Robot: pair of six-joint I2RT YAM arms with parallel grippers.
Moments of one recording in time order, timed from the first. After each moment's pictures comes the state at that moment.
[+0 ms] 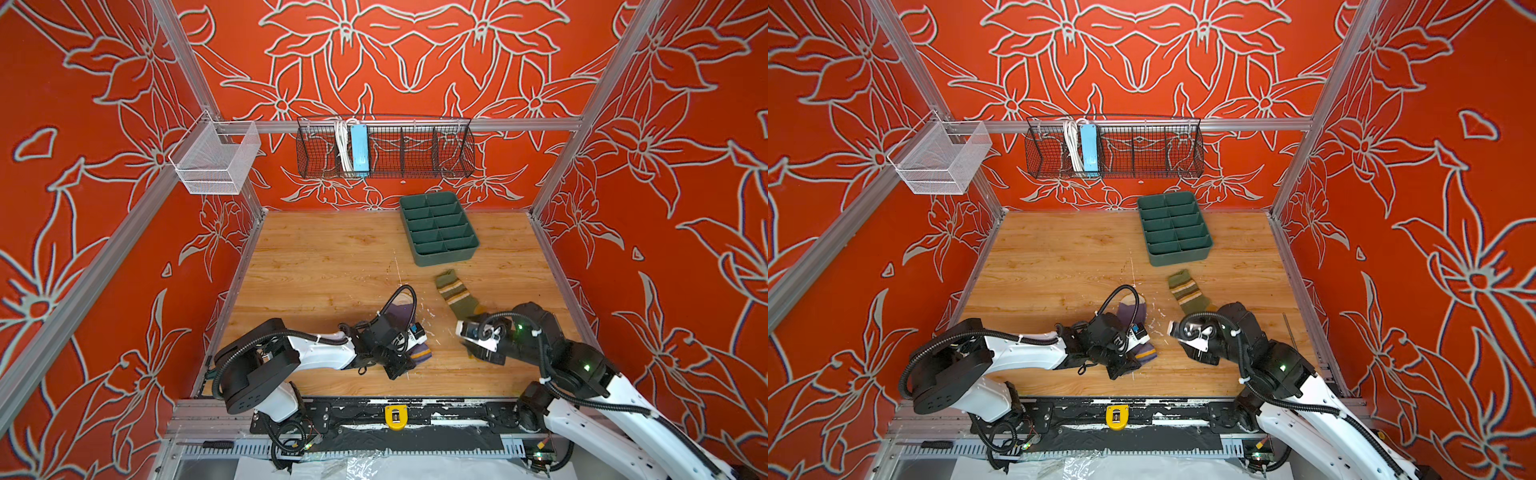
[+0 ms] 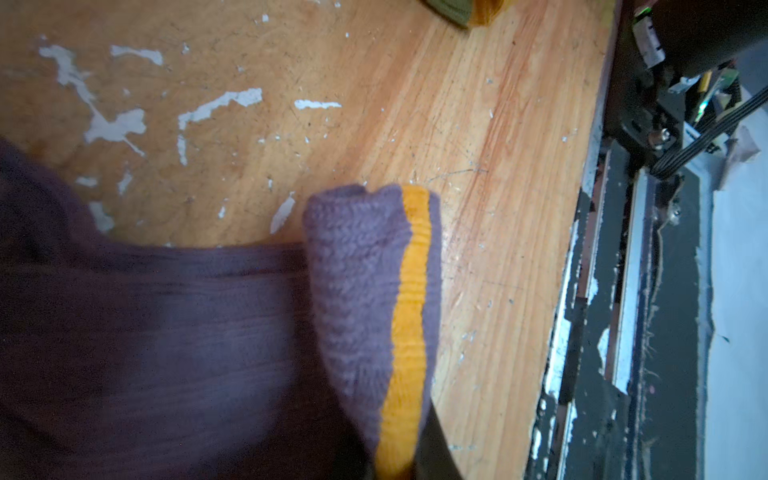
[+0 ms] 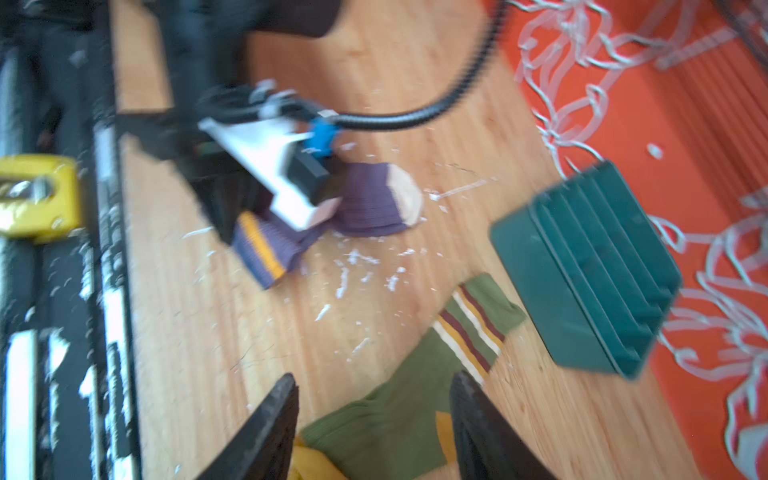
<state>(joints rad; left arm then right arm) -0.92 1.54 0.58 0.04 0.40 -0.09 0.75 0.58 0.65 -0.76 -0.15 -0.72</state>
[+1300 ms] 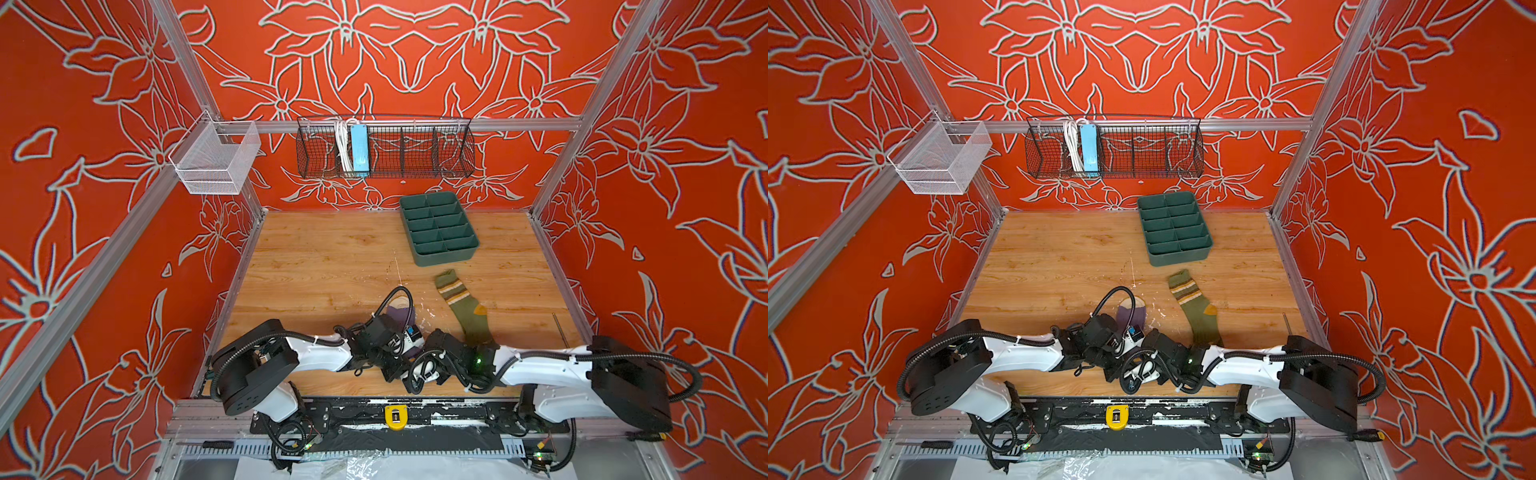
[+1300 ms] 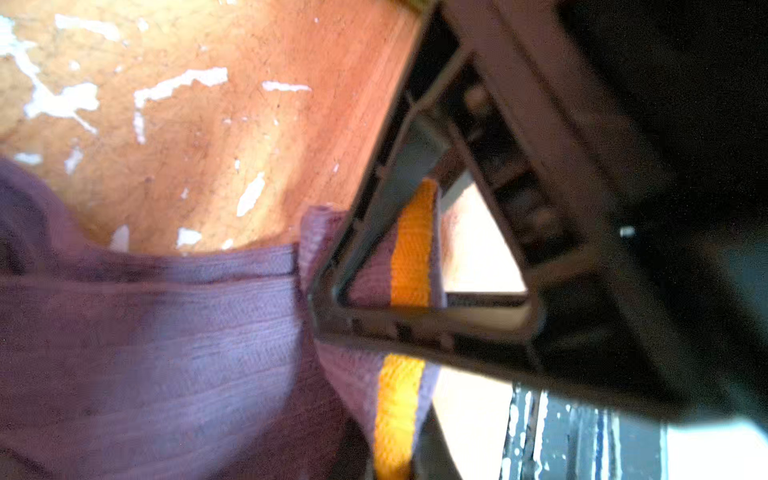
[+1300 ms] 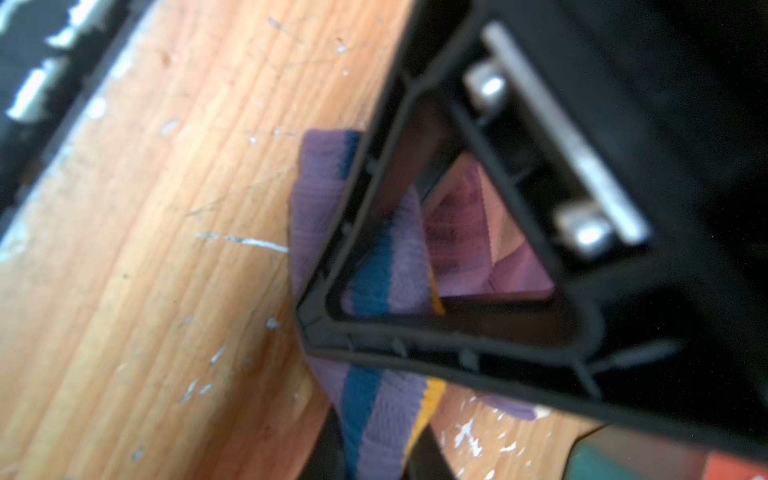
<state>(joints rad) -0.91 1.50 0.52 0.07 0.44 -0.08 1.12 1.31 0.46 -0.05 0.08 -1.08</state>
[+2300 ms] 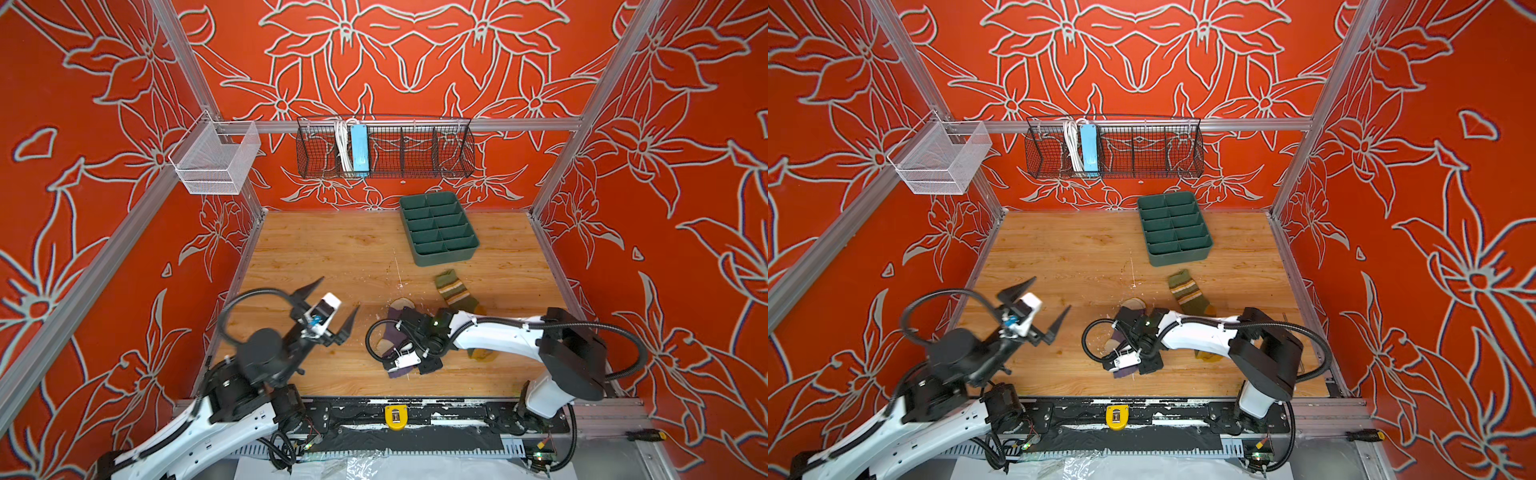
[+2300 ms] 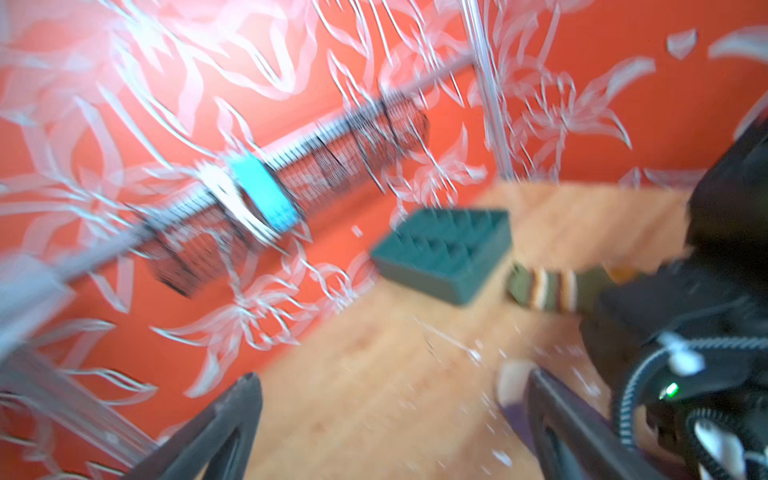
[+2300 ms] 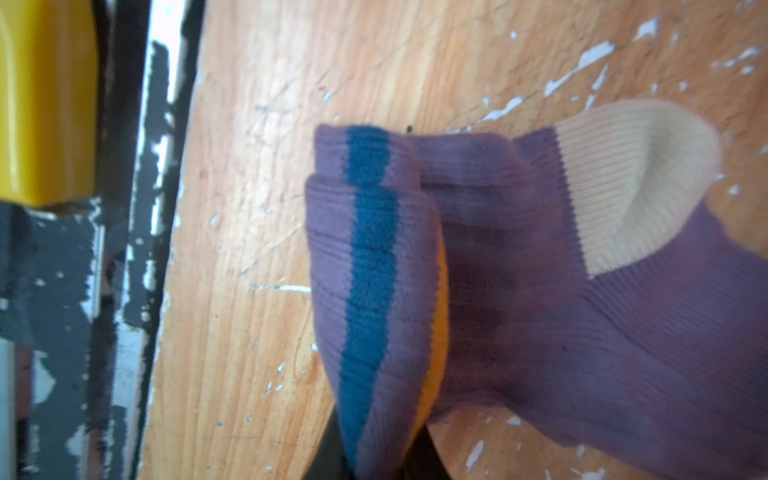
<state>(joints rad) -0.90 0.31 0.74 -0.34 -0.39 0.47 1.04 1.70 1.04 -0.77 -0.16 -0.77</state>
